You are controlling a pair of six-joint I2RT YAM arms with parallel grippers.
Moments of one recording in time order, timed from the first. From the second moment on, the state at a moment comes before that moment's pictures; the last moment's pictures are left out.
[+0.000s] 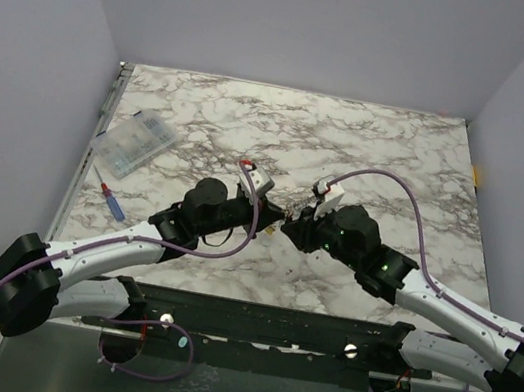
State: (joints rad) left arm -0.82 1.11 0.60 0.34 0.19 -0.18; right arm 0.91 1.05 0.67 0.00 0.06 0.26
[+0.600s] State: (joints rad) left arm -0.81 1.03 0.52 0.44 0.22 -0.20; right arm 0.91 1.06 0.70 -0.13 -0.10 0.33
